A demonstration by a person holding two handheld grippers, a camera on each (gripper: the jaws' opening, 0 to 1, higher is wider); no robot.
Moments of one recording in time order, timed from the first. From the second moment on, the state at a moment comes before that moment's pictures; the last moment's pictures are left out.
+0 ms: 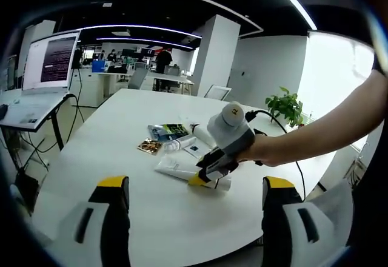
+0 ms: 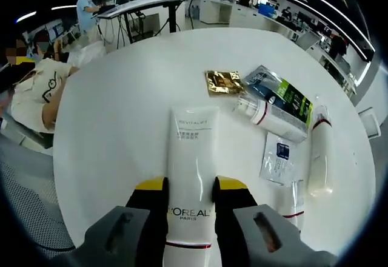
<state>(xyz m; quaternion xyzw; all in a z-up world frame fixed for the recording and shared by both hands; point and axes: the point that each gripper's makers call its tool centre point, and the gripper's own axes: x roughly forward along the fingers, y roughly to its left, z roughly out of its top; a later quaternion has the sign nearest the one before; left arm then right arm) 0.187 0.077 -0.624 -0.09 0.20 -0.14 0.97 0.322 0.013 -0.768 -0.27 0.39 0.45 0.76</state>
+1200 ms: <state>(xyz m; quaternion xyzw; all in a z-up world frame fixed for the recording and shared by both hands) 0.187 0.077 -0.621 -0.08 0.19 -0.14 0.97 0.293 0.001 -0.726 -0.19 0.31 0.45 0.82</state>
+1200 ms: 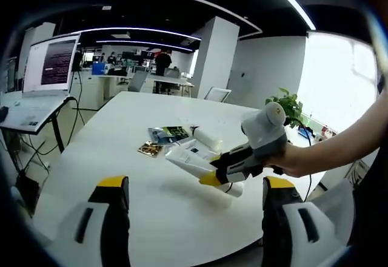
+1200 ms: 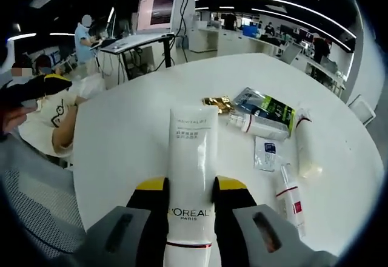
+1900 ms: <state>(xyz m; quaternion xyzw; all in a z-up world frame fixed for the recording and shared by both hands) 0.187 0.073 -0.617 -0.09 0.19 -0.15 0.97 0.259 -0.014 -0.702 -0.18 0.27 0.46 0.83</state>
